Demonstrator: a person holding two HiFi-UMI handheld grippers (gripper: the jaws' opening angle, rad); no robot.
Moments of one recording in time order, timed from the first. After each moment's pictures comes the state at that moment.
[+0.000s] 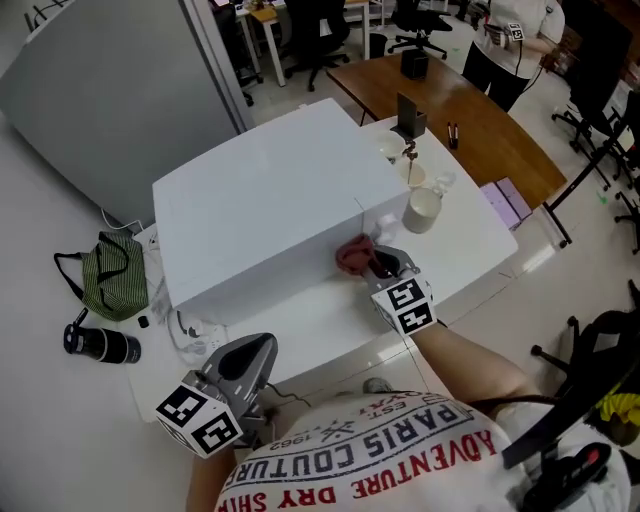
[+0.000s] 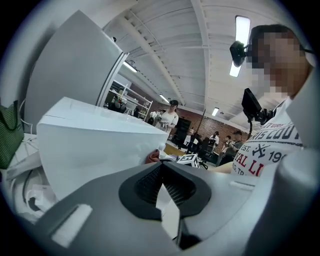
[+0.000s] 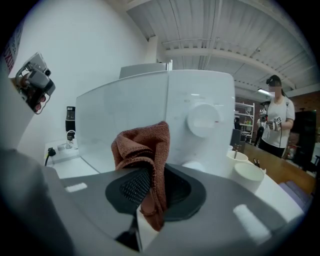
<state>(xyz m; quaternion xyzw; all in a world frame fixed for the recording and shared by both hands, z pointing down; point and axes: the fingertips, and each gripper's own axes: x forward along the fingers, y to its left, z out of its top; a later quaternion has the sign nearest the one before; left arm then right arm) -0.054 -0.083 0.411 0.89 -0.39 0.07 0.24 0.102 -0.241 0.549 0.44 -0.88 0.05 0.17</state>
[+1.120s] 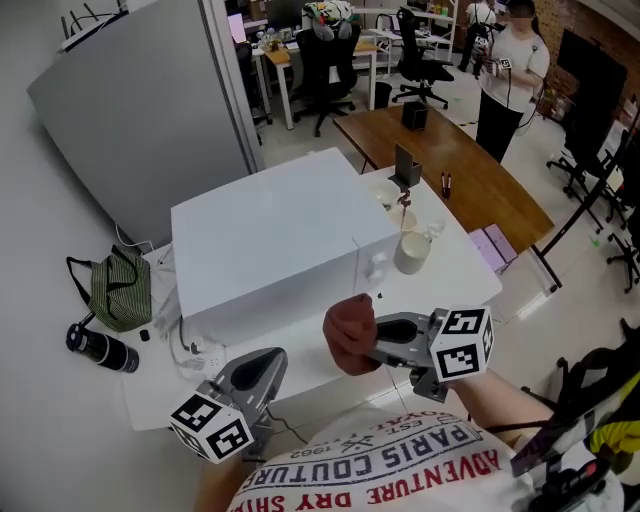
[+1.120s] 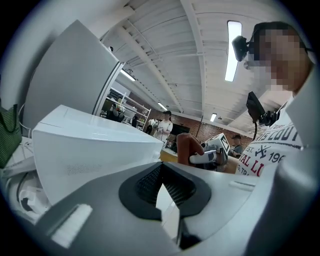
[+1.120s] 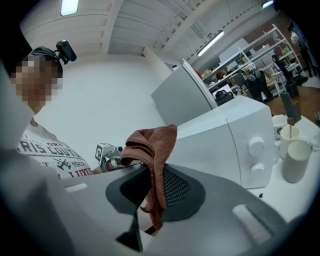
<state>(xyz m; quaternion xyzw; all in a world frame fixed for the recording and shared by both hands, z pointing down) -0.033 -0.073 0.387 0.90 -0.39 0.02 0.21 0.077 -0.085 0.391 0.12 -0.95 0.27 0.07</state>
